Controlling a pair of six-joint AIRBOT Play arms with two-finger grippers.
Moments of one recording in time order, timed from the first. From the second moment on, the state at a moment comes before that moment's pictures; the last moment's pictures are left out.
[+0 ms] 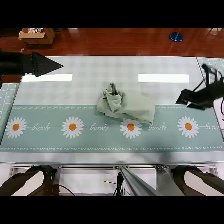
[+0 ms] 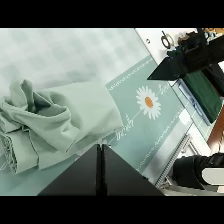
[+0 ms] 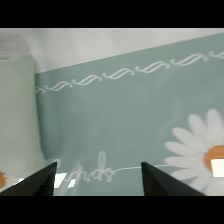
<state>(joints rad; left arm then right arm) 0.15 -1.07 1.27 0.47 -1.43 -1.00 -0.21 -1.17 0.98 -1.27 1.27 1.60</state>
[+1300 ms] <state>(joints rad) 0.15 -1.07 1.27 0.53 -1.43 -1.01 -0.36 -0.93 1.16 -1.17 1.26 1.55</state>
